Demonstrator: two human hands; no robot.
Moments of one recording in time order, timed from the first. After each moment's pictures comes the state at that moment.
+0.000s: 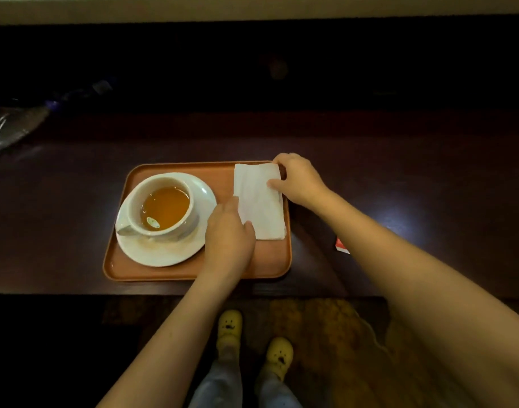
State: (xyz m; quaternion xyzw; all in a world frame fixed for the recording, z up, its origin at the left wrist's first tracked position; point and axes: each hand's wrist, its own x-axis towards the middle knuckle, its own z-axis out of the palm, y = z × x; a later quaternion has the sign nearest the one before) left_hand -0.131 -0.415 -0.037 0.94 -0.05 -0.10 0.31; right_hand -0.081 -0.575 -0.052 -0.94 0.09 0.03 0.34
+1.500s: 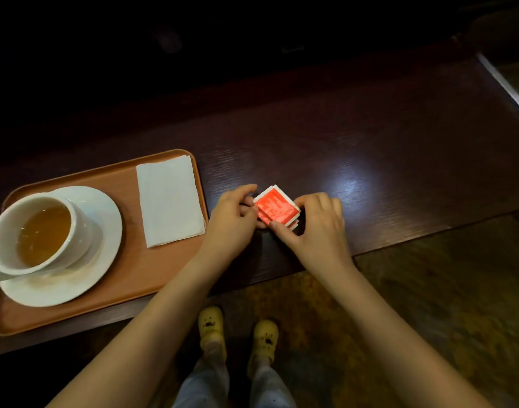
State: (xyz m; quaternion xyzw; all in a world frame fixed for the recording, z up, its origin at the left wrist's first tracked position) left_hand -0.158 -0.521 -0.071 0.82 -0.15 -0.26 0.49; right_hand -0.257 -0.626 -0.073 -0.91 0.30 -0.09 0.28
